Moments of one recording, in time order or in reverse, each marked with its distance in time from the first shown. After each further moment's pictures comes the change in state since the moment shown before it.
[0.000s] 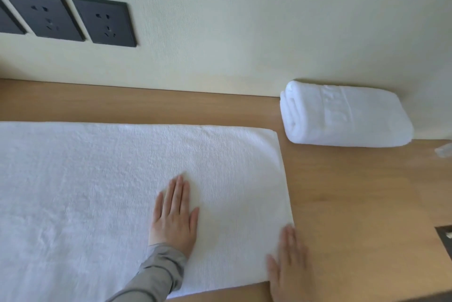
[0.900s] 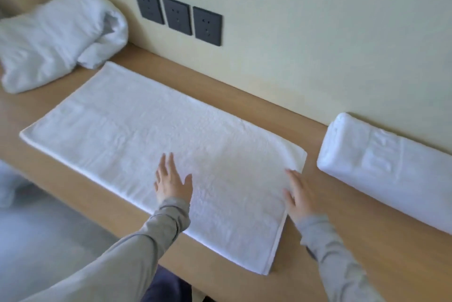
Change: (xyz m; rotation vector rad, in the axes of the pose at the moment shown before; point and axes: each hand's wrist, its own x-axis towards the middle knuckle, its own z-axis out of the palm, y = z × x) left_hand -0.038 0.055 -0.019 -0.451 0.330 -0.891; right_hand 0.176 0.029 -0.076 0.250 -0.327 -0.614
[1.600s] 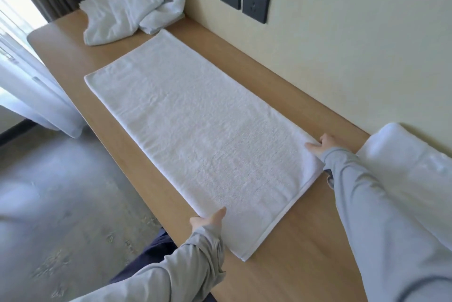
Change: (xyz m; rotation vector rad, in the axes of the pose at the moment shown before) left_hand -0.138 0.038 0.074 -0.868 -0.051 -1.171; right_hand 0.169 0.036 -0.036 -0.367 -0.297 0.172
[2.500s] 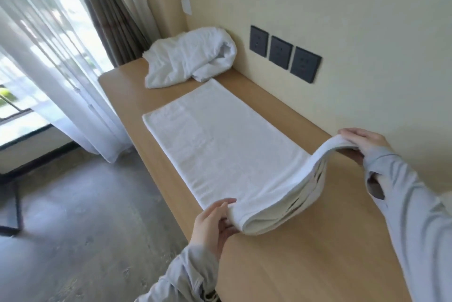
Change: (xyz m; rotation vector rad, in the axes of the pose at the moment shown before) left_hand -0.064 0.110 -0.102 -0.431 -0.482 0.463; right_hand -0.020 -0.118 -0.095 1.229 0.118 -0.234
